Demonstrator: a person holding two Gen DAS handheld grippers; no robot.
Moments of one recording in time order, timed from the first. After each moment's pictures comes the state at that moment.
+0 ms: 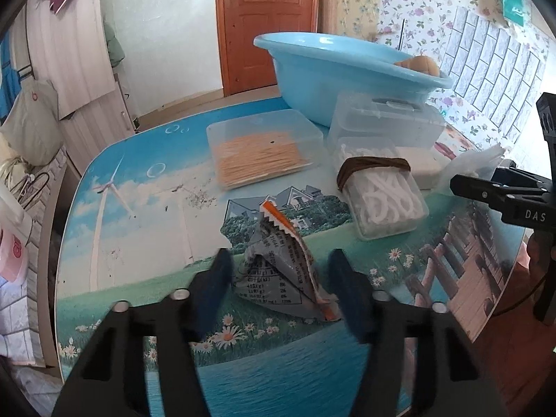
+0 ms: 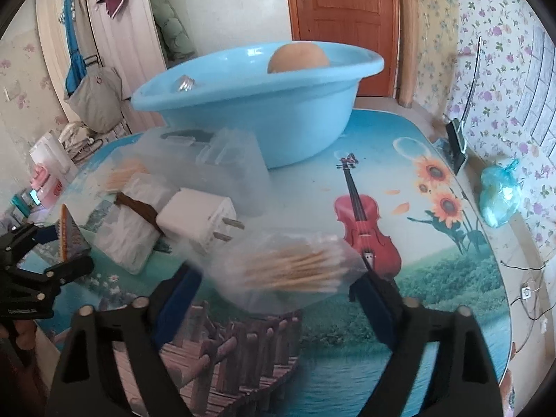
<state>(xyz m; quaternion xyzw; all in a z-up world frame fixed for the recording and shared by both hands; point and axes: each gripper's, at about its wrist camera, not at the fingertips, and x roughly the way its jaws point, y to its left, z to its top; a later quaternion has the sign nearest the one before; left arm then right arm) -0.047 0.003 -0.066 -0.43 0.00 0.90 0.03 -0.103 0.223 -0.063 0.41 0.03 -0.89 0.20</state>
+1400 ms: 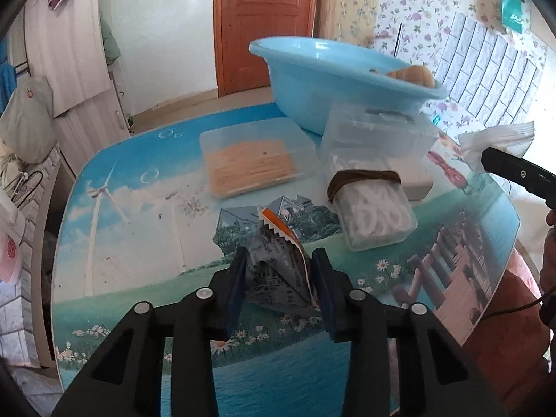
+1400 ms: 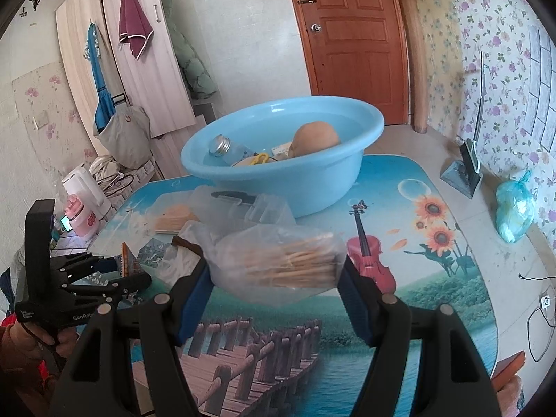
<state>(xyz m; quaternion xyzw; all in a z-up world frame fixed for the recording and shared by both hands) -0.049 0.002 -0.060 -0.42 -0.01 0.91 0.04 -0.080 0.232 -0.019 0.35 -0.02 -0.91 0.24</state>
